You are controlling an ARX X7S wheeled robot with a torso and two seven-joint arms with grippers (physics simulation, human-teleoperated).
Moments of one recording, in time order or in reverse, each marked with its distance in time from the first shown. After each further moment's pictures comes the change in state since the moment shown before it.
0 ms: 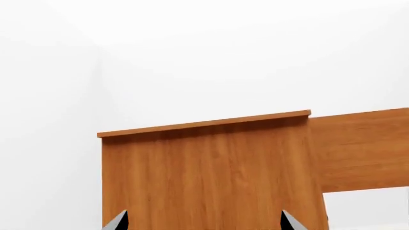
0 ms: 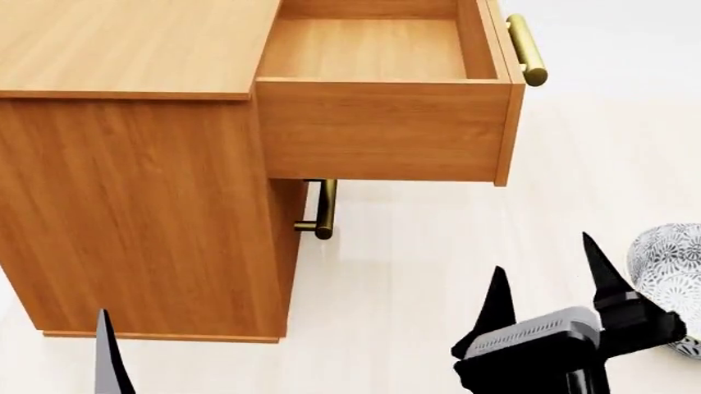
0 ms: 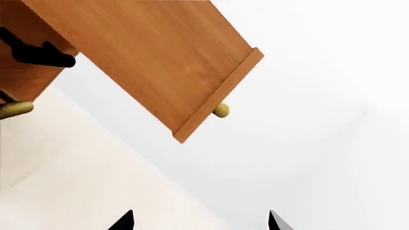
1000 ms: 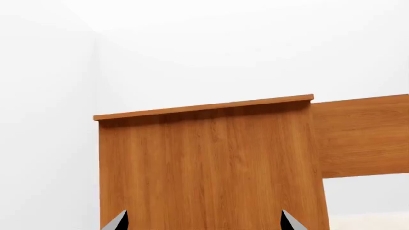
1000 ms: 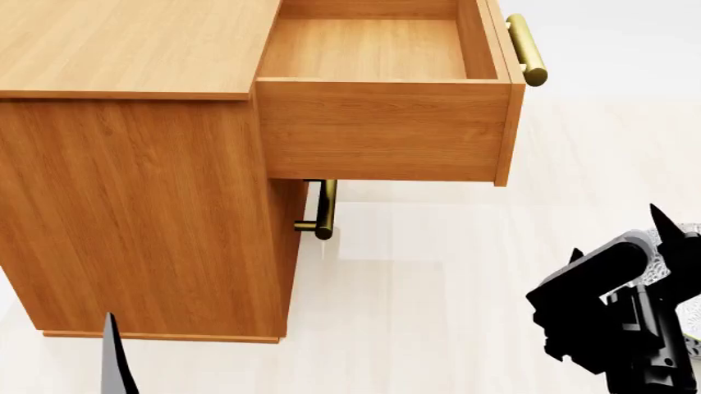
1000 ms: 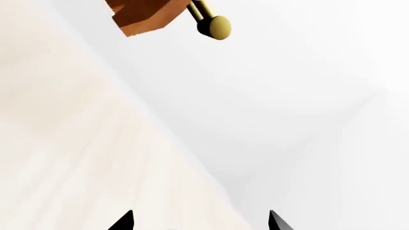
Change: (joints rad) left arm -0.008 -0.032 0.035 -0.010 -0.040 -0.040 -0.033; right arm 0.237 0.122 -0.023 0.284 -0.019 0.093 -0.130
